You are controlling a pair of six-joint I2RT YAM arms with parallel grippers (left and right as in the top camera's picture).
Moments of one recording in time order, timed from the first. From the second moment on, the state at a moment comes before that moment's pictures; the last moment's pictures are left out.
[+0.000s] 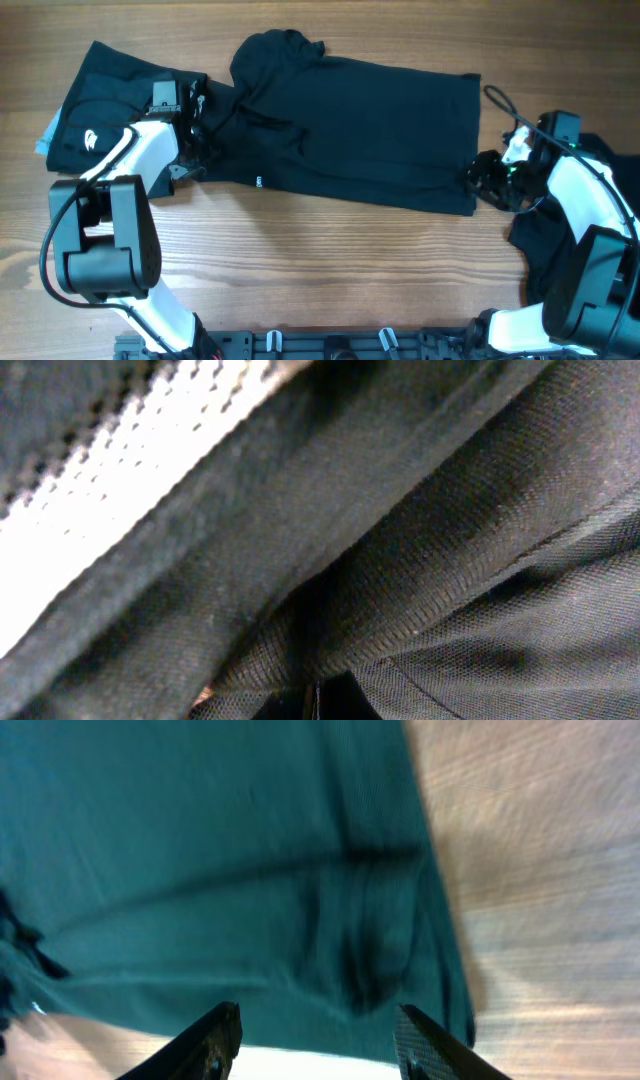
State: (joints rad) left arm 0.04 1.90 1.14 -0.61 0.01 -0.53; right arm -0.29 1.63 0.94 -0.77 -0.44 0.24
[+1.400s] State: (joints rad) left arm 0.04 1.90 1.14 -0.61 0.03 -0.48; right arm -0.25 1.63 0.84 -0.44 -0.45 0.41
